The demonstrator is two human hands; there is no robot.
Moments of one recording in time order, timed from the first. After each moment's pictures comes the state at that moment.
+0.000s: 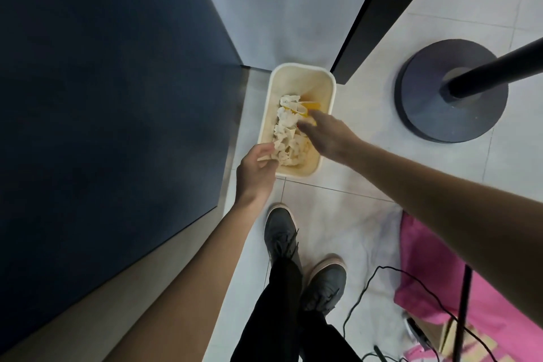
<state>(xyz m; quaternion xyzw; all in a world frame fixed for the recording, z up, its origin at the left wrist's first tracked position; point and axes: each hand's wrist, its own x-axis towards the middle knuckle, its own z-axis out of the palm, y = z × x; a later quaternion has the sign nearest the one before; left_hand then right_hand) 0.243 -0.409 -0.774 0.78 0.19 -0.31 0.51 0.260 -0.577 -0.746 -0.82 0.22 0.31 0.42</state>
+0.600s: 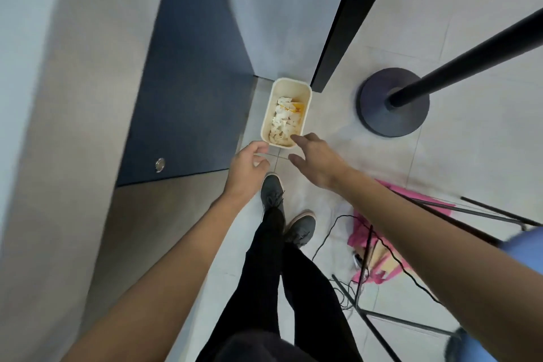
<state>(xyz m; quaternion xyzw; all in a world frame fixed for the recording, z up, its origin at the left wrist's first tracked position) 0.164 -0.377 -0.493 0.85 0.06 -0.32 0.42 0.143 -0.551 -0.472 -0.88 0.09 0.34 0.32</state>
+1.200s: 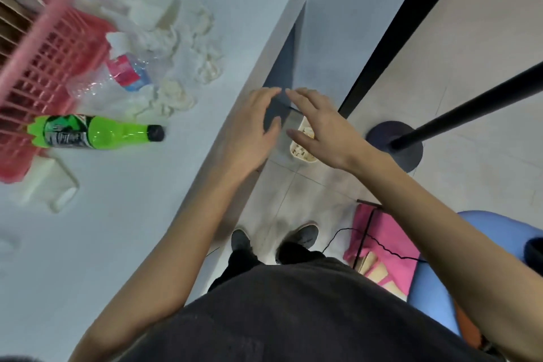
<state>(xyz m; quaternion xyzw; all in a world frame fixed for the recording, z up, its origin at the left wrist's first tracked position) 0.130 -0.295 -0.189 0.92 -0.13 -0.06 0.35 0.118 -0.473 -0.195 -0.93 -0.14 0.12 0.31</state>
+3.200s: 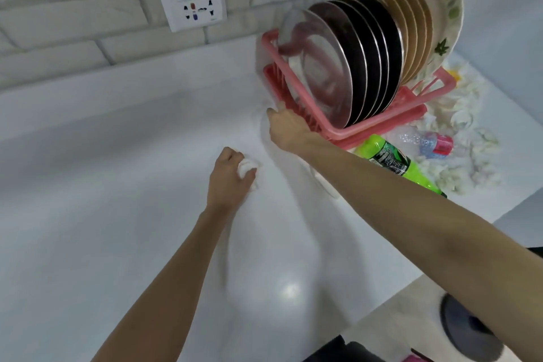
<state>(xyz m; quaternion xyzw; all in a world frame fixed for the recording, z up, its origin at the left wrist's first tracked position) -0.042 0.227 -0.233 0.87 0.26 0.16 0.38 0.125 0.157 -0.163 -0.91 -0.40 0.08 -0.02</state>
